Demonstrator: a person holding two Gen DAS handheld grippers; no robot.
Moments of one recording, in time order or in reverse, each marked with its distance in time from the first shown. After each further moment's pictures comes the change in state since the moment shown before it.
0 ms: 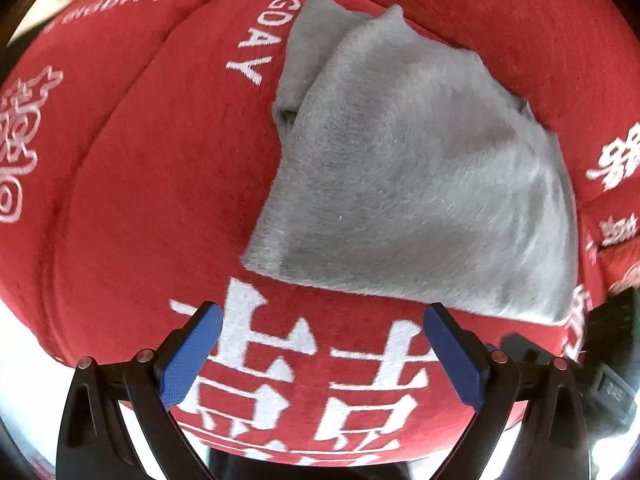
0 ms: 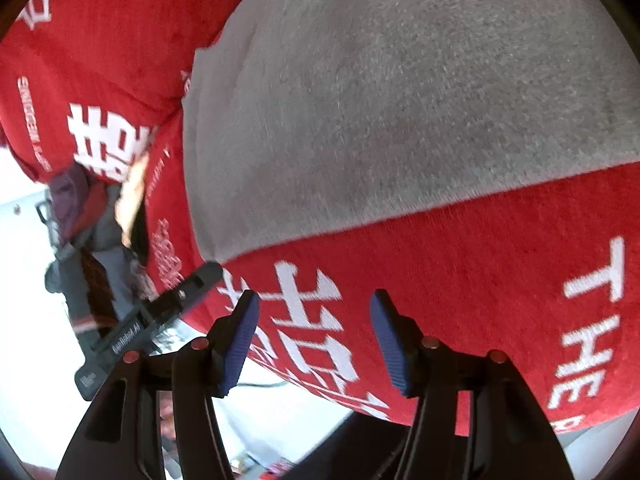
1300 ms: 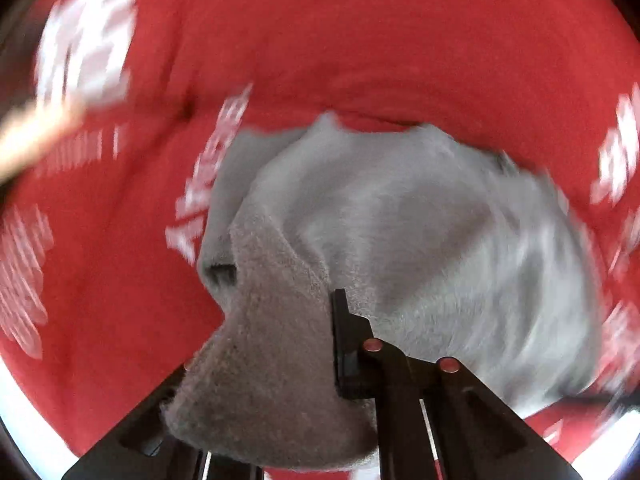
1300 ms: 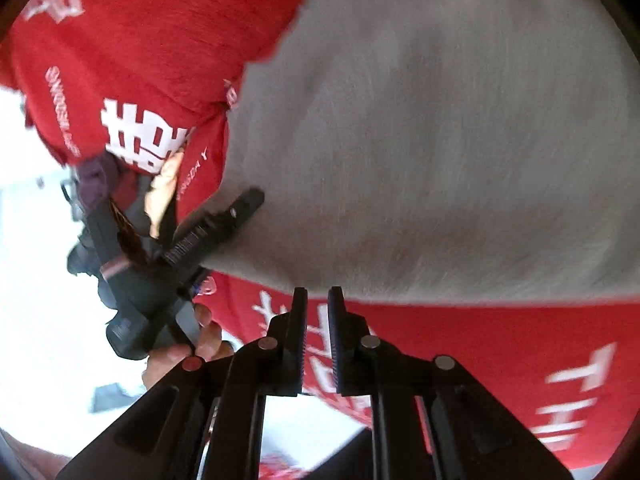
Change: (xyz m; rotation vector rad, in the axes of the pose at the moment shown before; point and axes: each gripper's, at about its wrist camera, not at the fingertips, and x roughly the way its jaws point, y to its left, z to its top) left arm 0.008 -0.106 0.054 0.329 -0.383 0.185; right arm -0.027 0.041 0.050 -0.165 0.021 0.024
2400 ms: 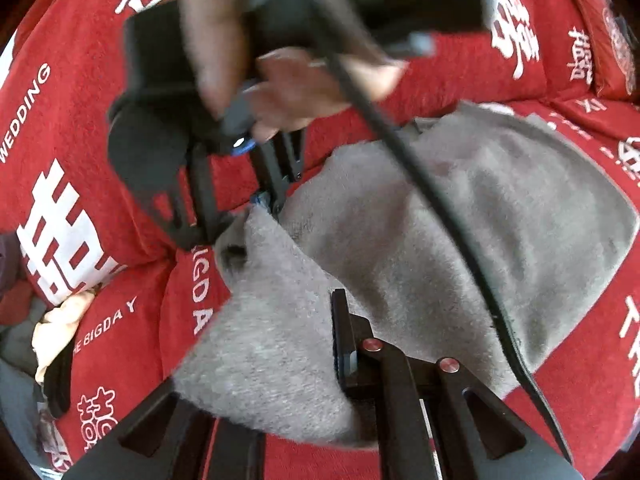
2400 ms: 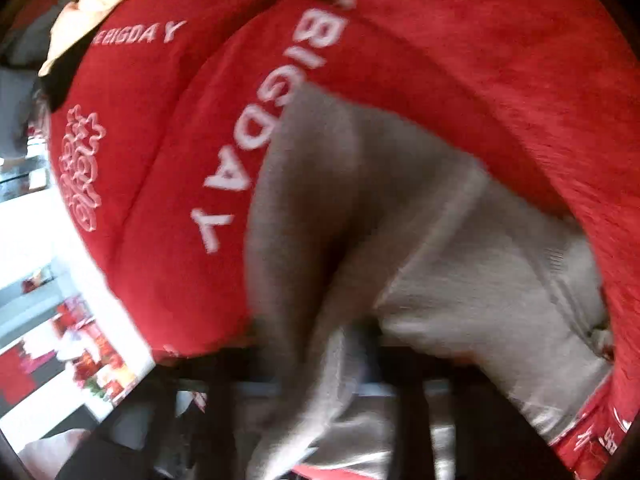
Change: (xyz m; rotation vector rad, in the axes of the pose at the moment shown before) left arm -0.036 -0.040 -0.021 0.493 -0.210 0.064; right arm 0.186 0.164 0.161 -0.591 0.503 -0.578
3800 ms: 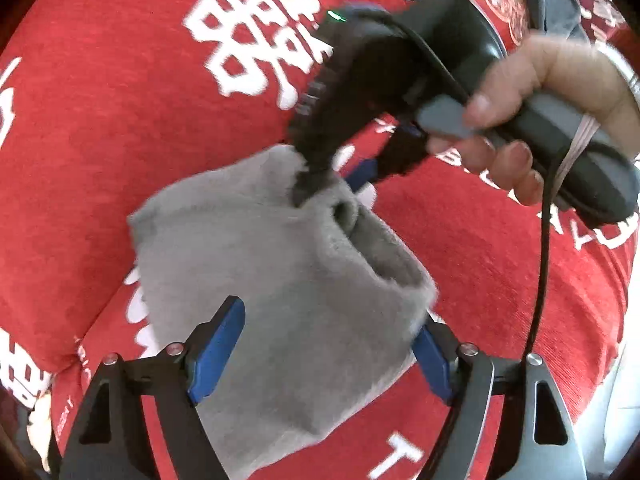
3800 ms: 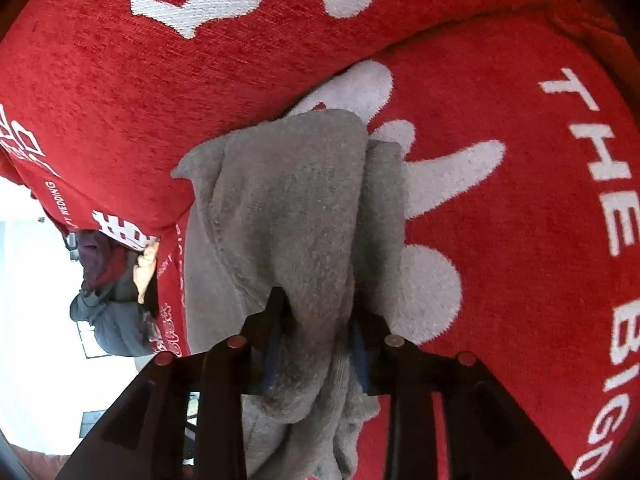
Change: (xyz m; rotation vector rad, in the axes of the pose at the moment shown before) left arm -0.038 -0.231 0.097 0.275 0.032 -0.248; right arm -0.008 -0.344 -0.323 0.673 -0.625 0.553
